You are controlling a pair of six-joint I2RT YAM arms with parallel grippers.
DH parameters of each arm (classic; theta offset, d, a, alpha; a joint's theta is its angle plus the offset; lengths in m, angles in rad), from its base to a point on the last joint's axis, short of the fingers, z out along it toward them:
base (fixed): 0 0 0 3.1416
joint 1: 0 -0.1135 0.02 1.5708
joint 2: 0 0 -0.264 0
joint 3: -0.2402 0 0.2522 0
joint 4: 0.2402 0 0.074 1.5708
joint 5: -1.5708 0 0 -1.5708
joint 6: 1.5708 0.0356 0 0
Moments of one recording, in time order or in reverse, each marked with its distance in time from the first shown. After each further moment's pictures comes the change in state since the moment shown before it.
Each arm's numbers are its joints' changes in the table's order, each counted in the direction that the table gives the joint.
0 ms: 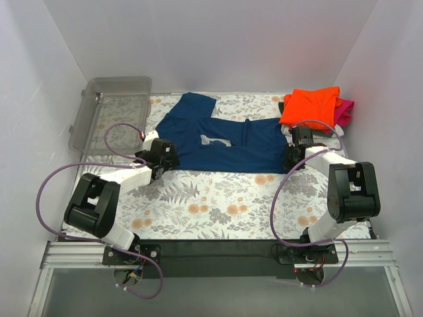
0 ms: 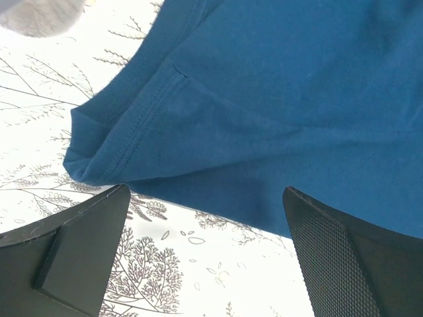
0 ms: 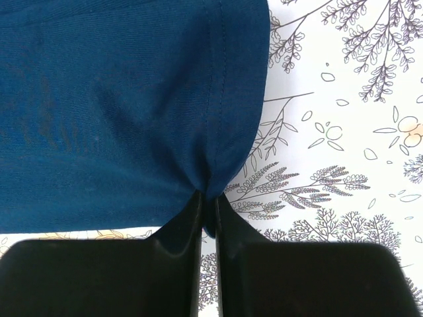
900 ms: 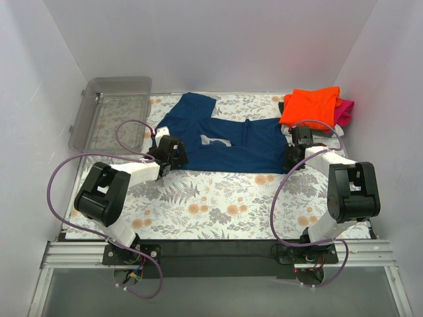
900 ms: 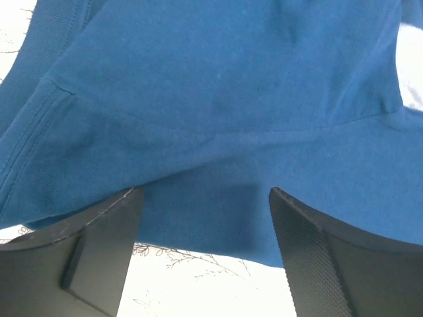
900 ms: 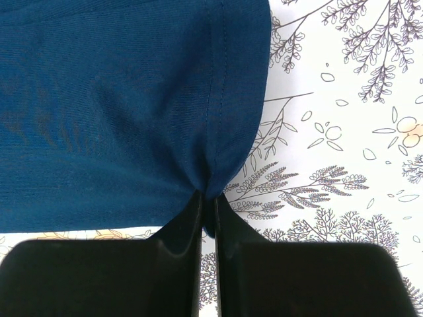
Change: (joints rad) left arm 0.042 0.126 -0.065 -0.105 -0.116 -0.010; right arm -0.002 0.000 -0.002 0.003 -0.004 -0.006
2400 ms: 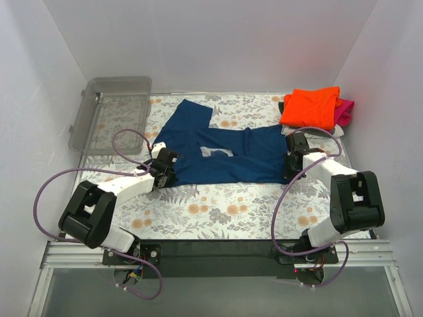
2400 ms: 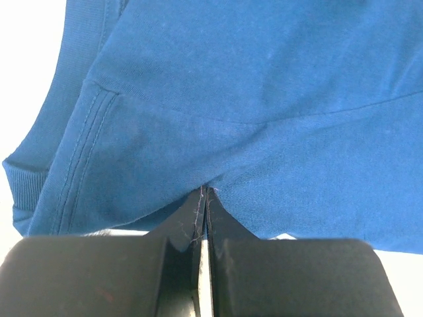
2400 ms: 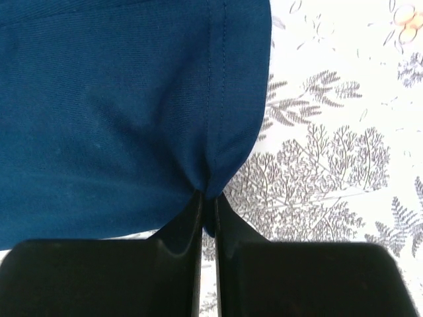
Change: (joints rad) left arm 0.072 -0.204 0.104 0.312 0.007 -0.097; right arm -0.071 -0.099 0.072 0.120 -0.126 0.040
